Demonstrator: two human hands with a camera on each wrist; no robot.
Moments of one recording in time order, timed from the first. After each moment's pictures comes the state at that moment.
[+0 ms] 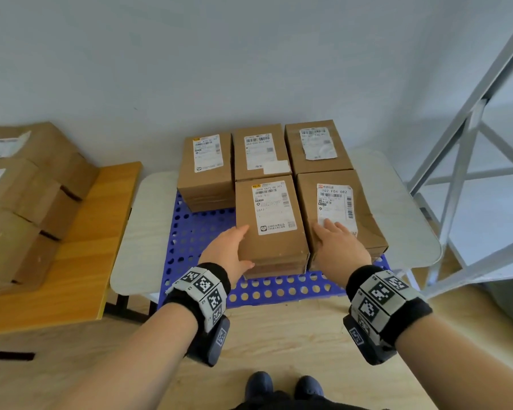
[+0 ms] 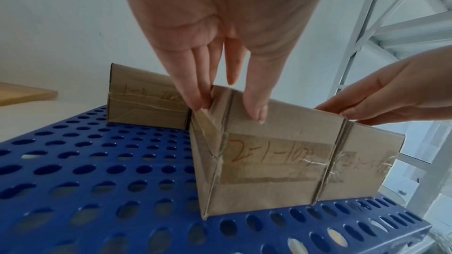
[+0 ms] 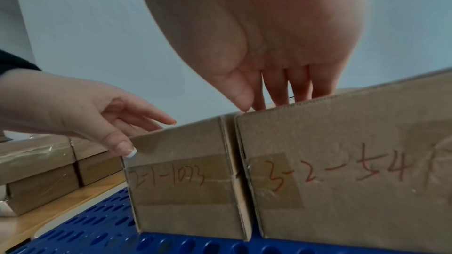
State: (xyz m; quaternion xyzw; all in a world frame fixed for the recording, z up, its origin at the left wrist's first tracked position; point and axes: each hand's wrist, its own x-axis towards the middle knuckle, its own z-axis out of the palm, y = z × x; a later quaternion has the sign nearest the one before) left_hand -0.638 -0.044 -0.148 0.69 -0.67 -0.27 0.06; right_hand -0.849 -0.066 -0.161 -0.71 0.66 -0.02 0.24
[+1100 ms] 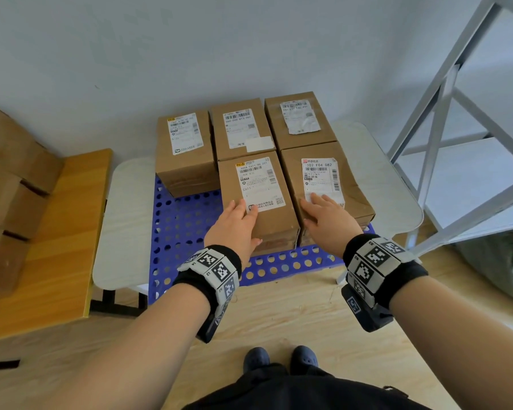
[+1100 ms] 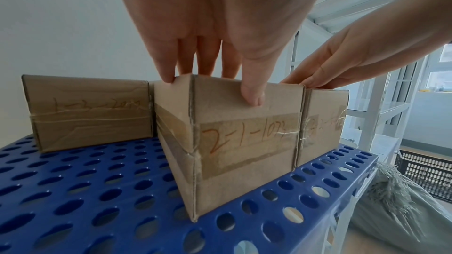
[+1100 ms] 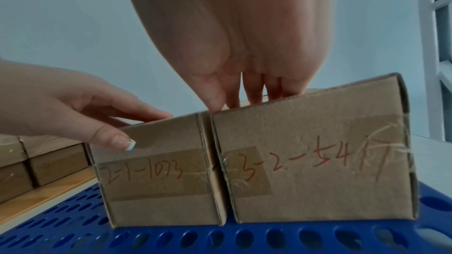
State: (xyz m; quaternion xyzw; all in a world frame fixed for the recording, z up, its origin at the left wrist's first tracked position) left_hand -0.660 -0.054 -0.162 0.62 -0.77 -0.13 -0.04; right_hand -0.850 -0.060 -0.148 -0.72 0.64 0.01 0.25
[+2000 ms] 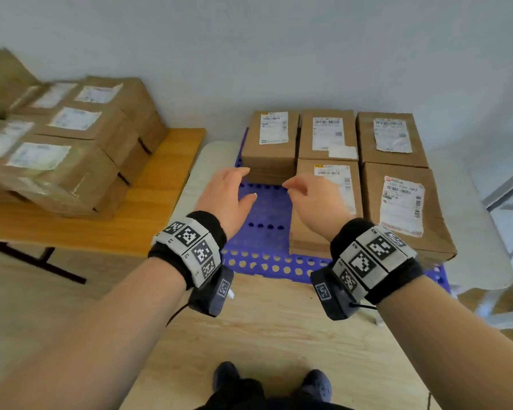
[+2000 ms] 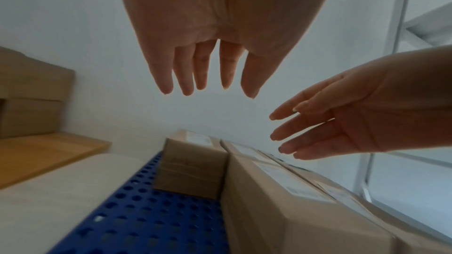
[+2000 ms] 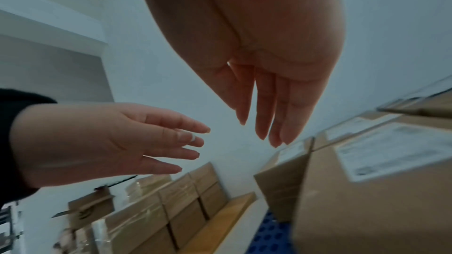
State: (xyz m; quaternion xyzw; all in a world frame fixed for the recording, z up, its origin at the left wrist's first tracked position) left_hand -0.568 -0.012 -0.092 0.74 -0.62 -0.15 0.20; right_hand -0.732 -0.059 -0.089 -0.74 0.52 -0.21 0.38
